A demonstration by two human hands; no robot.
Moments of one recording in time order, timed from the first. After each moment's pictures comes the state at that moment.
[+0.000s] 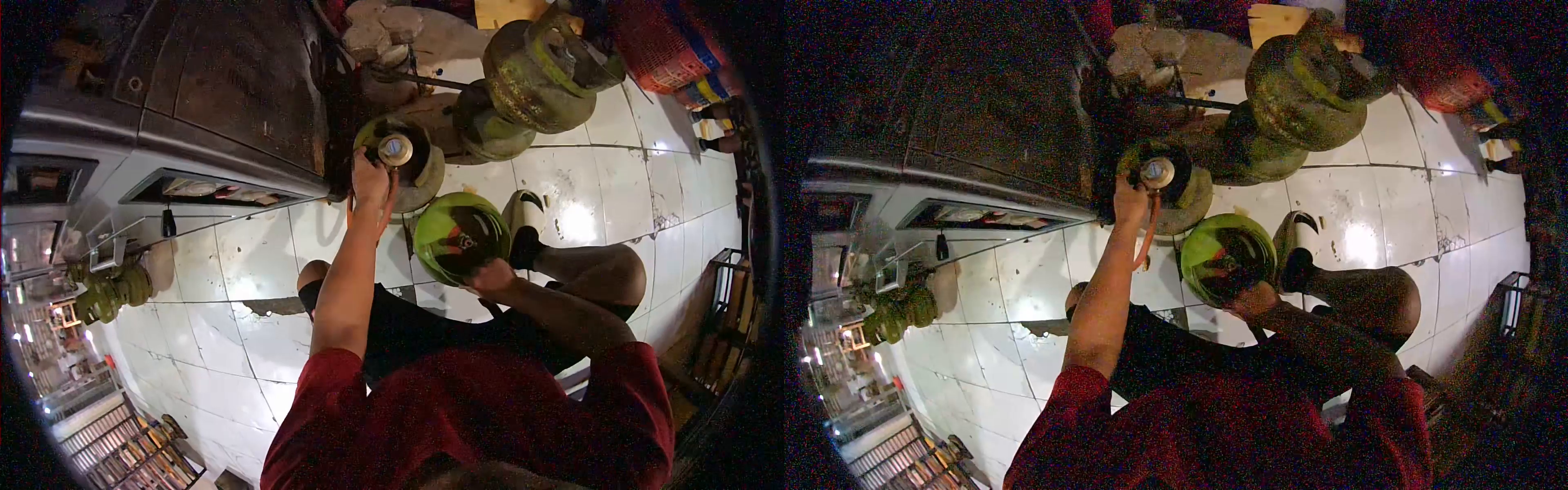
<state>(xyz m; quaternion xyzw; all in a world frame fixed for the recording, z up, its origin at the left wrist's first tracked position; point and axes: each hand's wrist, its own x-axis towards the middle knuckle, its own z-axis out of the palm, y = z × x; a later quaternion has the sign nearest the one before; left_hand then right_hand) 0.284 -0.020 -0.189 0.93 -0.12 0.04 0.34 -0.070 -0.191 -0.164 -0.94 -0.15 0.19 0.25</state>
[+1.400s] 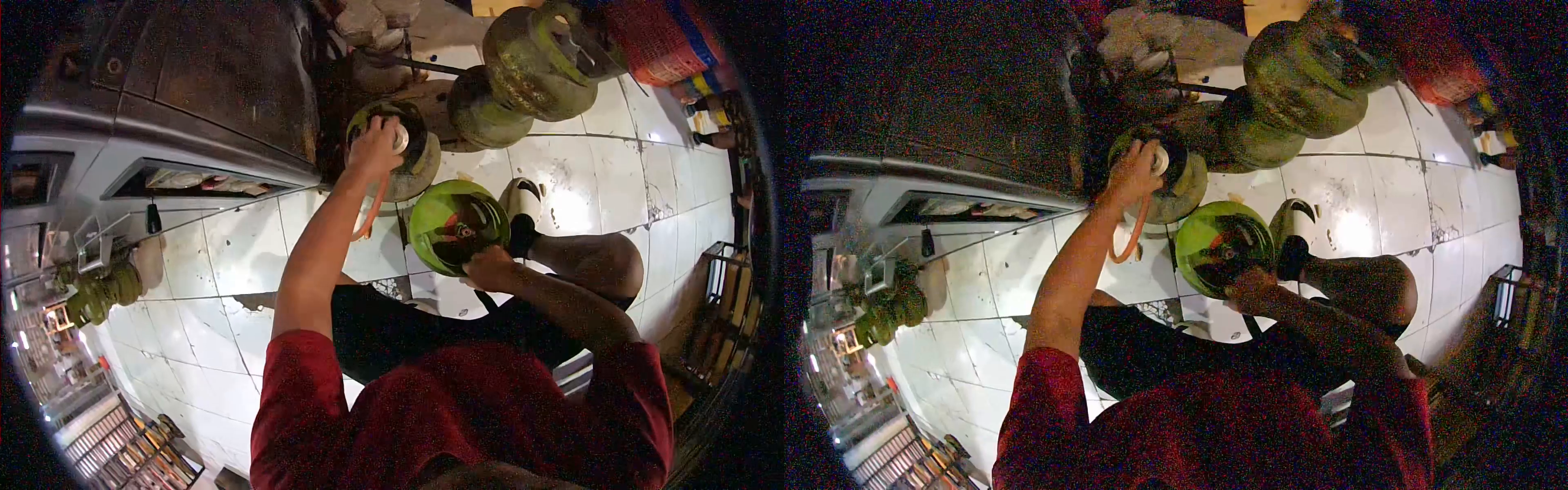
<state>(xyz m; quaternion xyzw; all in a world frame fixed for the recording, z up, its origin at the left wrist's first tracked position) 0.299 -0.037 -0.089 0.89 -0.40 -0.14 0.17 -0.020 -0.185 -0.074 -0.93 -0.16 0.28 0.17</state>
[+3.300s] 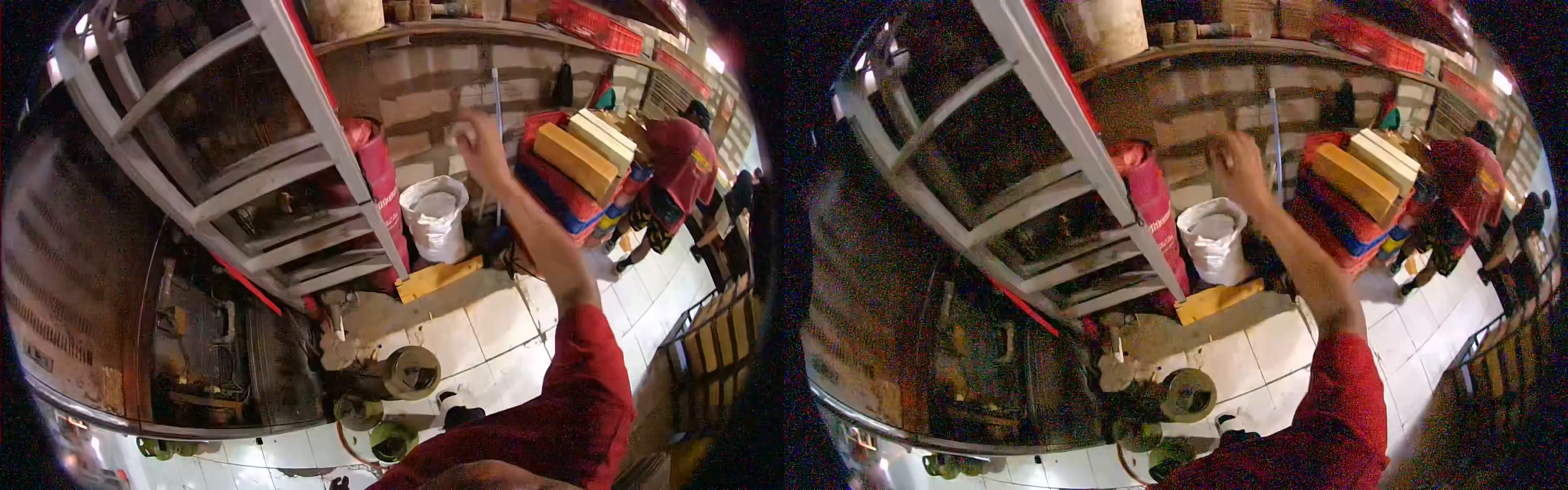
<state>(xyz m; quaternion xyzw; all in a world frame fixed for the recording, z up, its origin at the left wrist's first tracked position) 0.139 -0.001 0.221 0.74 -0.35 0.26 -0.51 0.346 -0.828 0.796 -0.78 -0.01 -0.61 0.11</state>
